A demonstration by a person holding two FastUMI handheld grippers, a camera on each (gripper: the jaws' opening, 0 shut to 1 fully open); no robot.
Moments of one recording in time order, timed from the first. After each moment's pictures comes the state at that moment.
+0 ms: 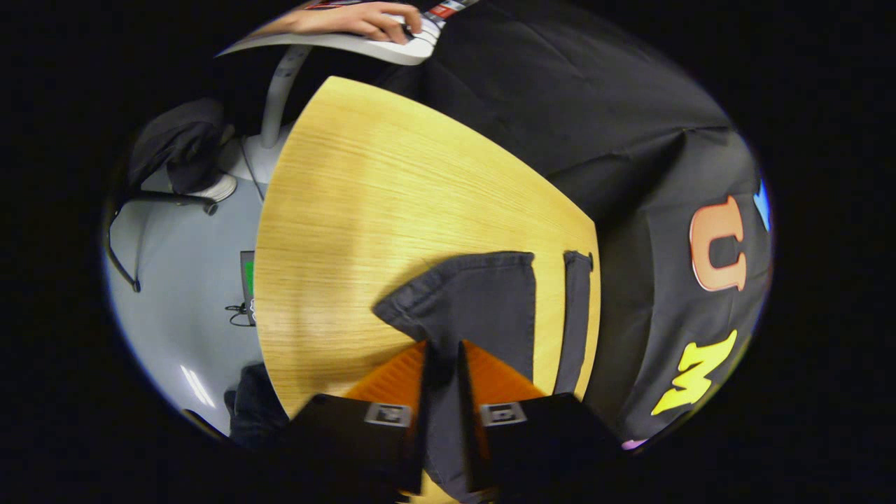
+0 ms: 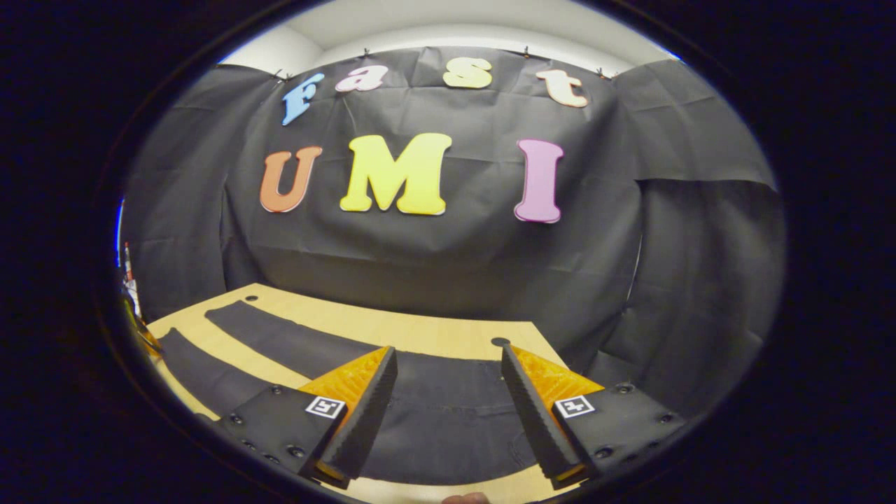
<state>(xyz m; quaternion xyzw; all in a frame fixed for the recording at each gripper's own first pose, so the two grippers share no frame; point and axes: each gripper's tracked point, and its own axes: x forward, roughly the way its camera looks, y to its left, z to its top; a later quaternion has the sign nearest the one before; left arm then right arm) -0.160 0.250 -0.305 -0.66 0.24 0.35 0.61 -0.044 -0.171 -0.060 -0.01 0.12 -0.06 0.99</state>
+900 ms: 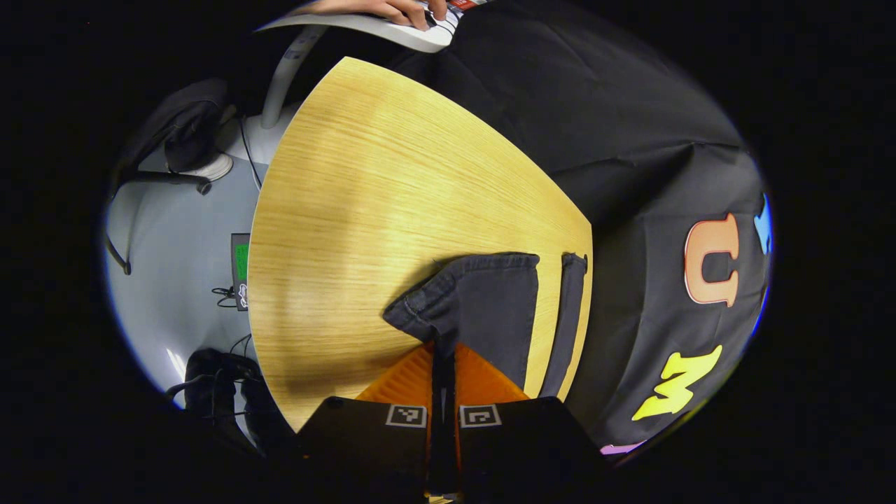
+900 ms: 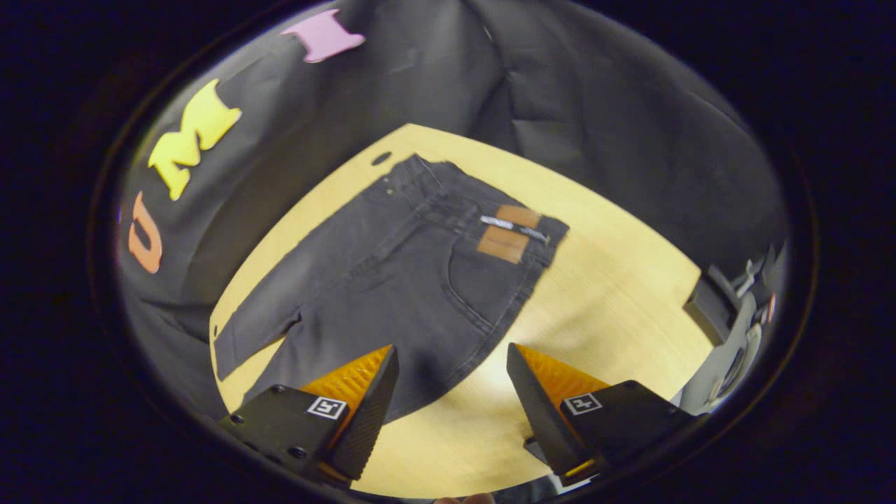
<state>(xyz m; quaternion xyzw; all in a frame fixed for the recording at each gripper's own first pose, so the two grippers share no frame) -0.154 0.248 -0.306 -0.67 0.25 0.33 0.61 -0.091 -0.233 -0.265 0.36 0.44 -0.23 0.79</state>
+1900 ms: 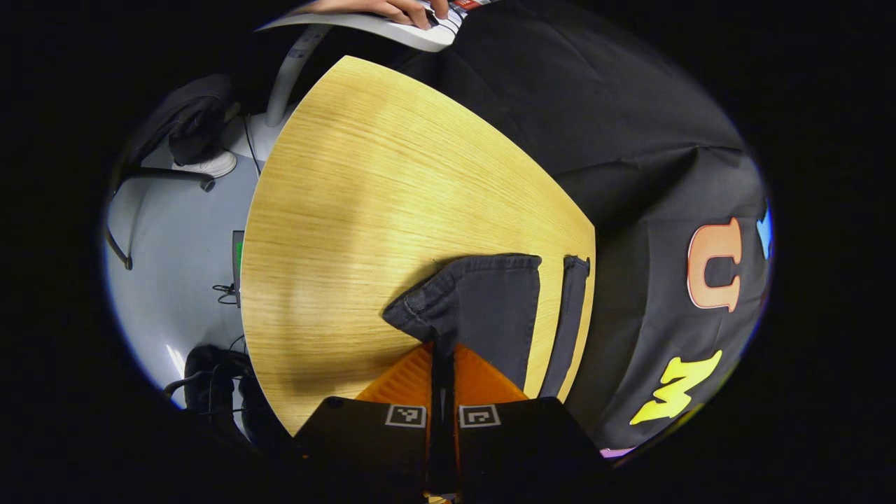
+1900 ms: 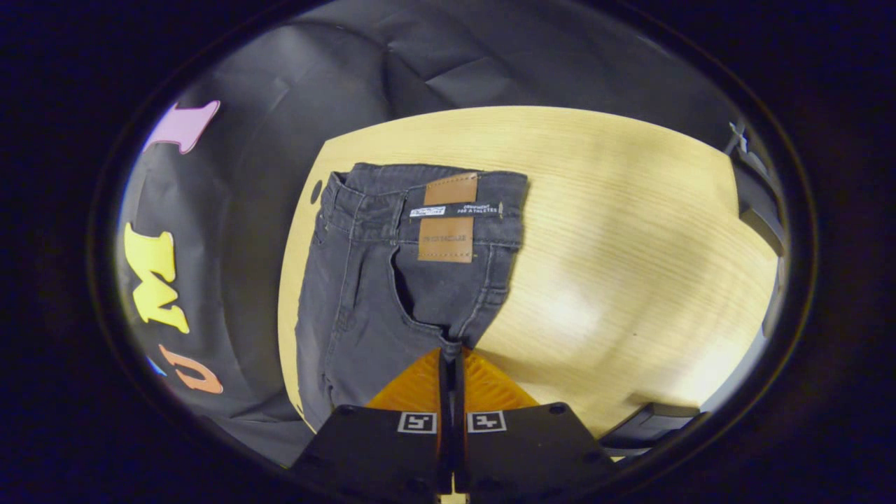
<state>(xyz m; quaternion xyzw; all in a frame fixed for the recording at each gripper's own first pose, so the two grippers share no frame) -0.151 0.249 -0.306 -0.67 0.25 0.33 0.61 -0.047 -0.252 -0.283 0.54 0.40 -0.25 0.69</state>
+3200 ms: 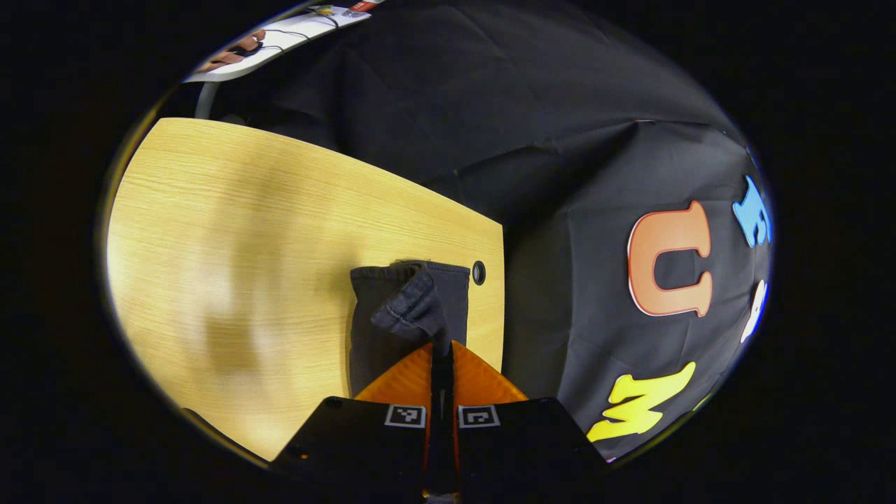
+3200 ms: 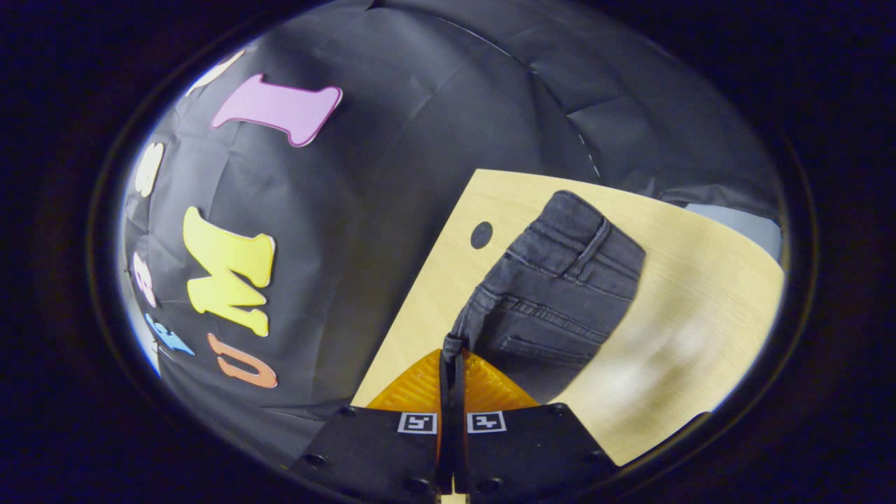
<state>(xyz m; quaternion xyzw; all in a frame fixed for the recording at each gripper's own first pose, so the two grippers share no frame) 0.072 0.283 -0.195 -0.67 0.19 0.28 0.66 0.122 -0.269 -0.159 0.53 0.29 -0.11 0.79</state>
